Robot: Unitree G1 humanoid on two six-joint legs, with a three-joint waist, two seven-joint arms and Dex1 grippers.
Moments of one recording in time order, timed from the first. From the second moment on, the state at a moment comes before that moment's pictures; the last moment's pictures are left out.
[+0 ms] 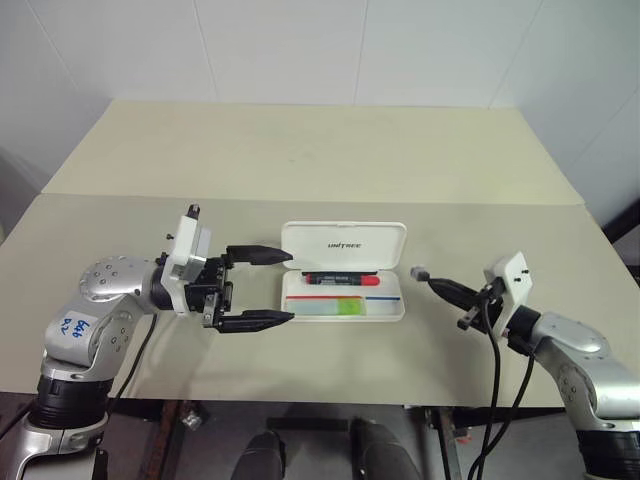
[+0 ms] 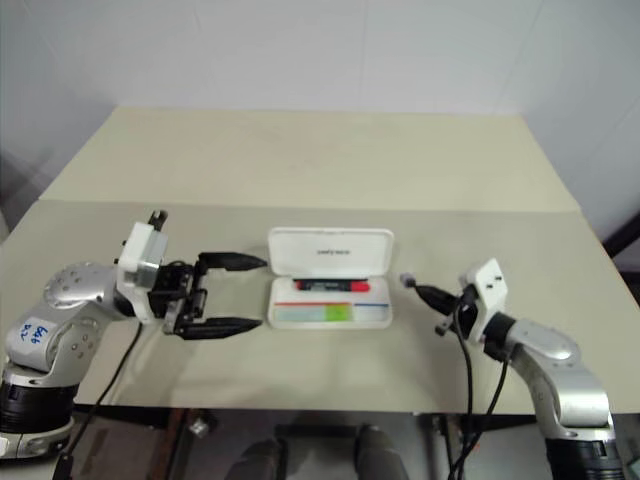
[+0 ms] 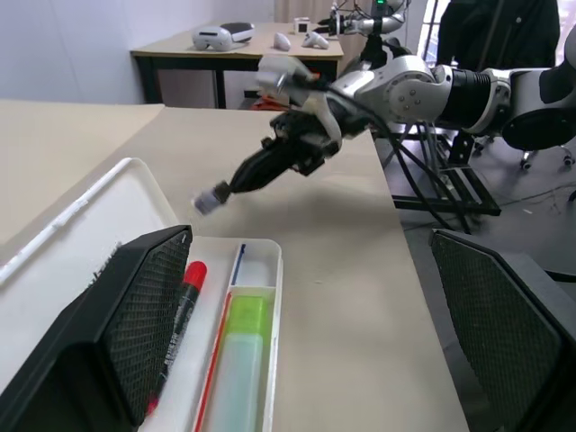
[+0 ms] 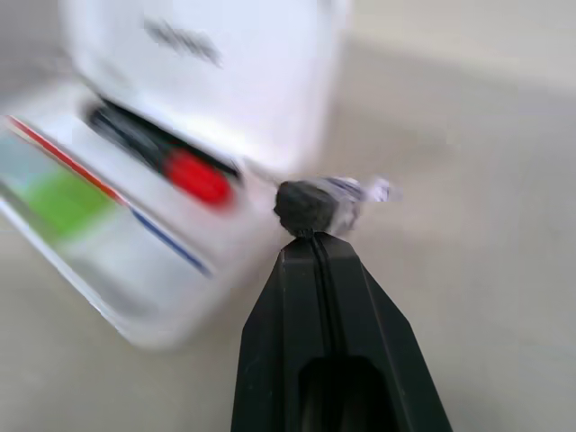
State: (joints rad) left arm -0.38 0.70 0.12 -0.27 -0.67 0.41 -1.19; right arm -0.15 -0.61 -0.20 -0.16 0.48 0.37 0.86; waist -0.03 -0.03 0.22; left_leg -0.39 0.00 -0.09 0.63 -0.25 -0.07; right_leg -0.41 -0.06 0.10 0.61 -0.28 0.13
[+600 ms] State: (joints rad) left arm -0.27 0.74 0.17 -0.27 -0.67 0.39 -1.22; right arm -0.19 -0.68 -0.15 -0.15 0.53 0.35 1.06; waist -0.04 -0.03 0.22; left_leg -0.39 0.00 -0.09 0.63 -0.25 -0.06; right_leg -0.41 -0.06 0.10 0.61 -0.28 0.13
